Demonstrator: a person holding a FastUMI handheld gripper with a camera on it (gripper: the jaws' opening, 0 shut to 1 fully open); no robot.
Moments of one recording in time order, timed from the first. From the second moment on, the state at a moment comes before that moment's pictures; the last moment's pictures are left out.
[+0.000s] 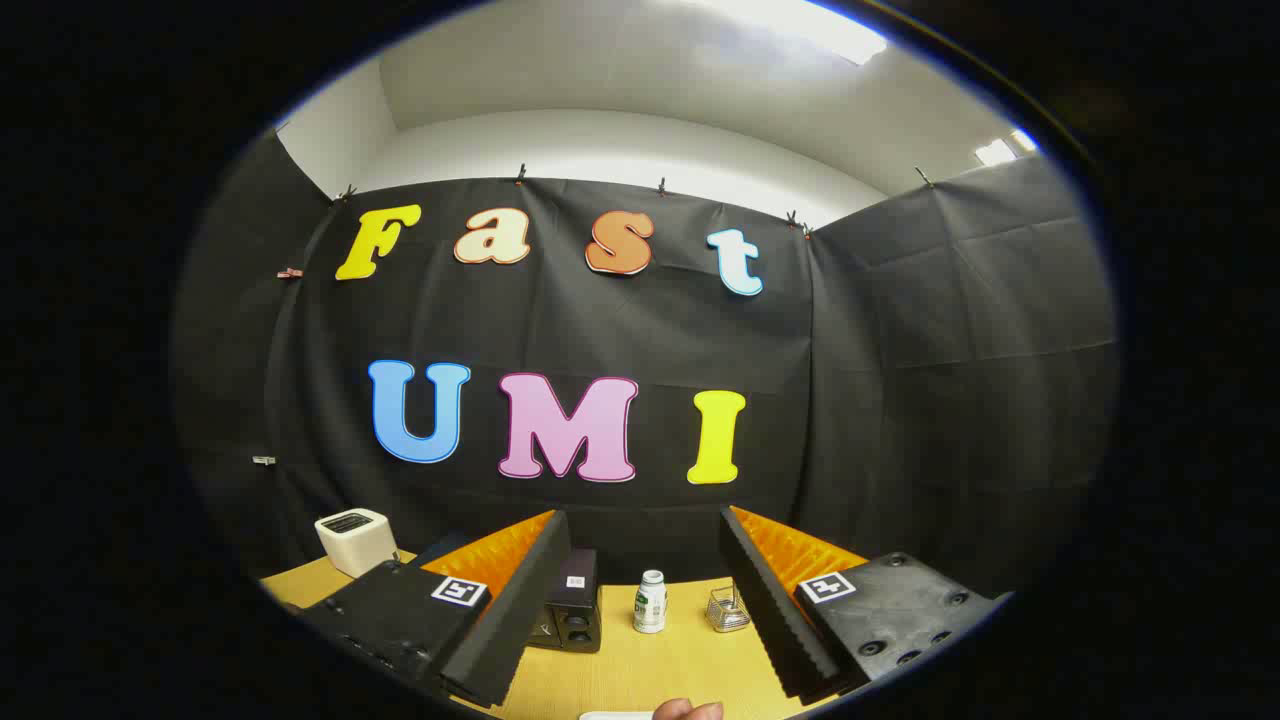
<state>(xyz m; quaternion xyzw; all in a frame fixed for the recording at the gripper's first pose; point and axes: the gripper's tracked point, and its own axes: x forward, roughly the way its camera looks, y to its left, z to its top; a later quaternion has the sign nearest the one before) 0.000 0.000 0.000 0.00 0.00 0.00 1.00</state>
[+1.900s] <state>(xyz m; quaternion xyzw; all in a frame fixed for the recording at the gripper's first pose) 0.072 0.215 -0.148 0.02 0.16 0.07 0.98</state>
